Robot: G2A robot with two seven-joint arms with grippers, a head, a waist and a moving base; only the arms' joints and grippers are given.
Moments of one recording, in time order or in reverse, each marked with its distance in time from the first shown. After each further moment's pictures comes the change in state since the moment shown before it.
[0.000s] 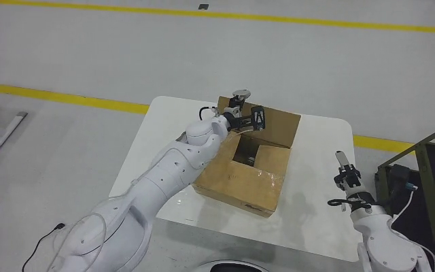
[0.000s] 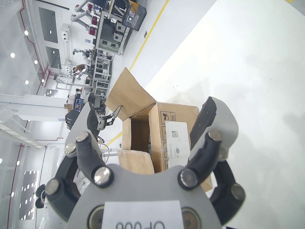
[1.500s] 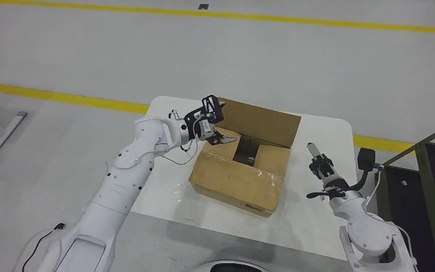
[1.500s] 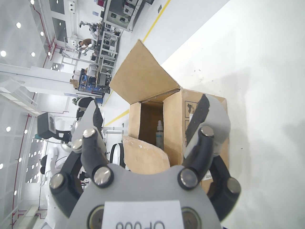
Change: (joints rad) left arm 0.353 0.303 -0.618 -0.641 -0.420 -0.791 -0.126; right arm 0.160 0.003 -0.129 0.106 -0.081 -0.063 0.114
